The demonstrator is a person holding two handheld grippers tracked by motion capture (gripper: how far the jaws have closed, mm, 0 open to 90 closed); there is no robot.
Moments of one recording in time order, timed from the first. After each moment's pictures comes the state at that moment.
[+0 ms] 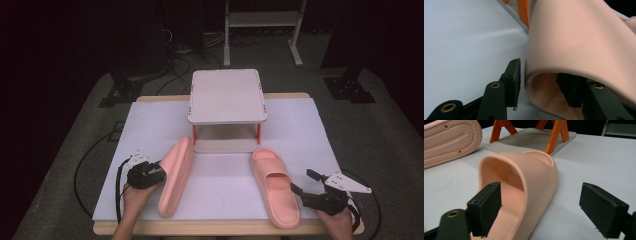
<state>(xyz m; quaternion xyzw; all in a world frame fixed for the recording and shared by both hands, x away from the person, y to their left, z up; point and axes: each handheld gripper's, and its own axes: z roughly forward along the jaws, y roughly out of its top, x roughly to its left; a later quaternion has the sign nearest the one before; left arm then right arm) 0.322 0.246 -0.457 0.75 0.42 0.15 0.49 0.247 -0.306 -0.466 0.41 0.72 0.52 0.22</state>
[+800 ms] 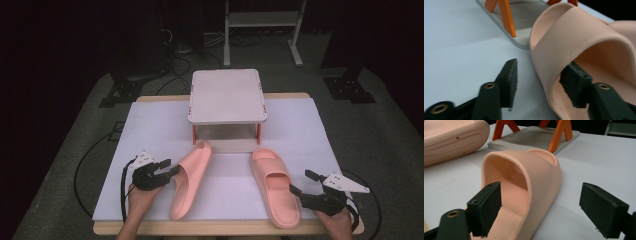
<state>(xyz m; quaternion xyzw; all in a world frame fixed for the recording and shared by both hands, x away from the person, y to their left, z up) 0.316 0.226 -0.451 0.75 0.40 0.16 0.50 0.248 -0.302 -0.467 0.40 0.72 0.52 0.22</state>
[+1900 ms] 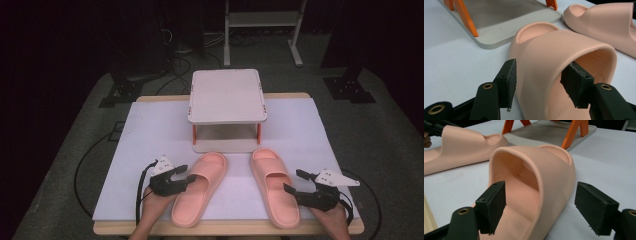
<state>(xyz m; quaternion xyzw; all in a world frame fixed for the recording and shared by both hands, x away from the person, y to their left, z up) 0.306 0.183 -0.457 0.79 0.35 0.14 0.49 0.261 -0.292 -0.469 0.37 0.75 0.51 0.19</state>
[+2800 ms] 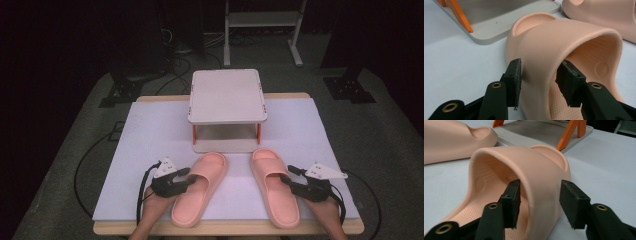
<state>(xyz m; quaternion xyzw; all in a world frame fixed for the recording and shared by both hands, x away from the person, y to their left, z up) 0.307 0.179 -0.464 0.81 0.33 0.14 0.47 0.281 -0.278 -0.469 0.37 0.77 0.48 0.22</state>
